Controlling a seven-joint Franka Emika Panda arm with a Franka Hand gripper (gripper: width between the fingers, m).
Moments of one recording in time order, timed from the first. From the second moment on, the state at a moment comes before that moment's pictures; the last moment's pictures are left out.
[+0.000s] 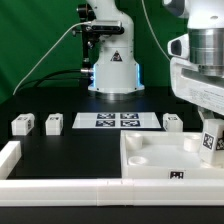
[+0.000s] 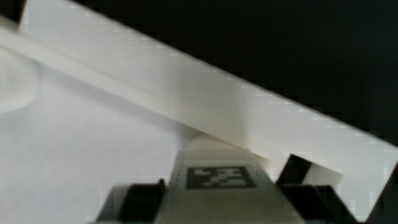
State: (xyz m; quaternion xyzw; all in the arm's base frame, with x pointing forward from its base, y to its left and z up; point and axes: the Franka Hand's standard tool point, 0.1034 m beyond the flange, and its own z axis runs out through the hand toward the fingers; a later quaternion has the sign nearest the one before) arm 0.602 0.132 0.070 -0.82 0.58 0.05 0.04
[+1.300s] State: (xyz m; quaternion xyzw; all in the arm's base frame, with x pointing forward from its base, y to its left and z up) arm 0.603 0.130 0.067 -1.00 0.01 0.02 0.04
